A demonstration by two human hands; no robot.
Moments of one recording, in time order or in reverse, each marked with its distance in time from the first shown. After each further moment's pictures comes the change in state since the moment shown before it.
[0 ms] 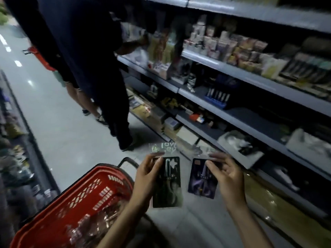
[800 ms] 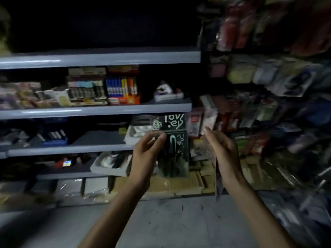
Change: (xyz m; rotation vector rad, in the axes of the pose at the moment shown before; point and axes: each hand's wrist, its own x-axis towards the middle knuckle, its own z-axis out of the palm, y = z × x) left_hand -0.194 0.061 0.503 -0.013 -0.881 0.243; right_hand -0.127 -0.086 -0.503 -0.016 0.714 -0.209
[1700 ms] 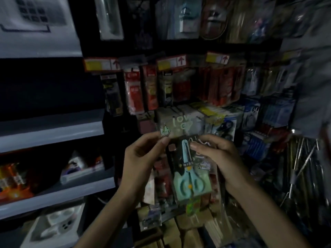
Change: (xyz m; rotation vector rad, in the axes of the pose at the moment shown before) left_hand 0.222 0.054 0.307 -0.111 -0.248 0.293; right_hand 0.252 -0.057 -0.251 -0.007 0.090 -0.023
